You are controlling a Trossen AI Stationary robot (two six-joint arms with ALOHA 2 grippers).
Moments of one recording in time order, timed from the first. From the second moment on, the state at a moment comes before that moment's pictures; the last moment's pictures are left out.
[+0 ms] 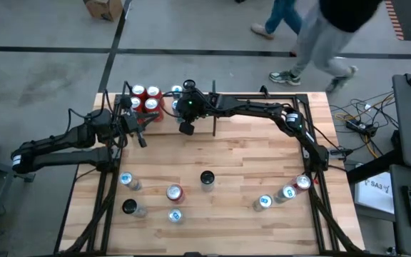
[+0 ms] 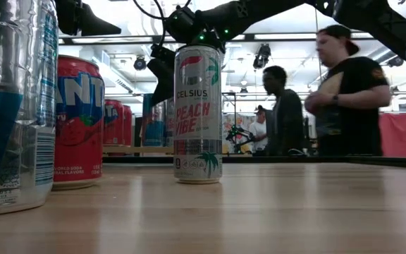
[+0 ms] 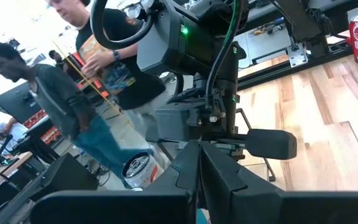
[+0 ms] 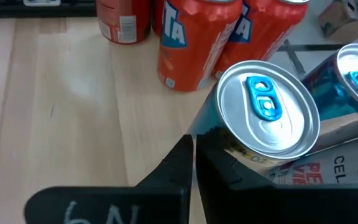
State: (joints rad) left arm 0.28 0.54 0.57 -0.11 -0.17 0.53; right arm -0.30 2.24 2.05 -0.47 0.03 -0.17
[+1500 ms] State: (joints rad) left arm 0.28 0.54 0.57 -0.12 -0.17 0.53; right arm -0.32 2.24 2.04 -0.48 0.11 -0.18
